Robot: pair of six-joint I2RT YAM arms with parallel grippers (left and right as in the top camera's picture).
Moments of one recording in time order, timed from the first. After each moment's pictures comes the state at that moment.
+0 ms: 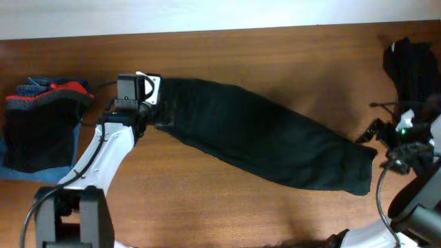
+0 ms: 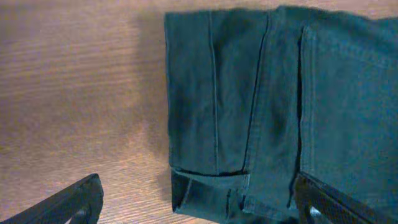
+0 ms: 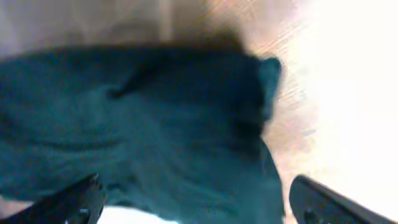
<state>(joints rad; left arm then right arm) -0.11 1.69 1.10 -0.35 0.08 0.04 -0.68 1.78 1.30 -1.21 -0.30 0.08</state>
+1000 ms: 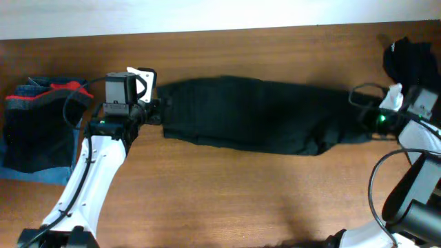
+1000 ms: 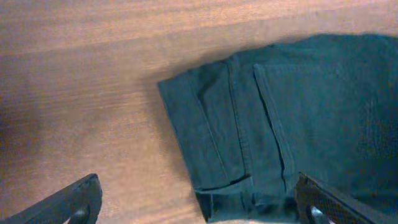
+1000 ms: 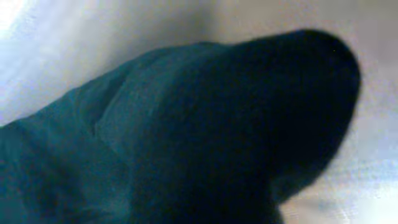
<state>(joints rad) -0.11 1.50 1.10 -0.43 0.08 0.04 -0.53 1.77 1.10 -0.38 -0.50 0.11</state>
